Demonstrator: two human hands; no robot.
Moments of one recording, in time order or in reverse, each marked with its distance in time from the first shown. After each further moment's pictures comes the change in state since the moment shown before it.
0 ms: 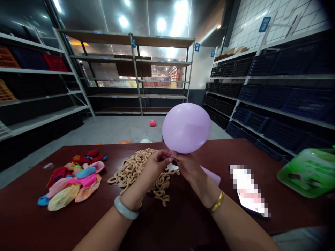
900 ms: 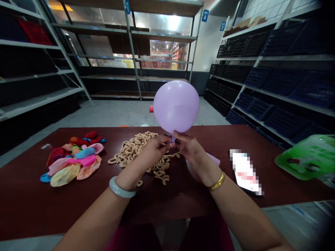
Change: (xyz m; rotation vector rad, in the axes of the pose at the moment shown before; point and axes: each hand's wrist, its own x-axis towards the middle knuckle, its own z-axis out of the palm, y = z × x) left_hand -0.006 0.010 -0.004 0.045 -0.112 -0.015; right_hand -0.004 -0.013 -0.003 -0.091 -0.042 0.109
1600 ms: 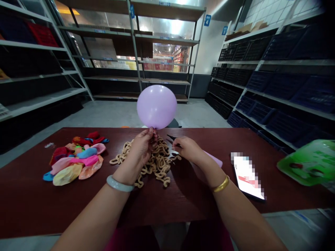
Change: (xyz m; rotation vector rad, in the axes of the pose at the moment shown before) left_hand 0.013 -0.003 -0.029 -0.471 0.329 -0.058; right_hand 0.010 0.002 -0.034 -1.590 -0.270 -0.320
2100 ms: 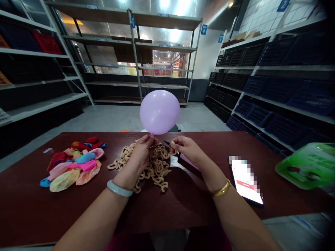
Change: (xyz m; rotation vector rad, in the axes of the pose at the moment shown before) left_hand 0.005 -0.012 -0.004 0.124 0.036 0.047; right_hand 0.002 -0.009 -0.013 0.945 0.096 0.116
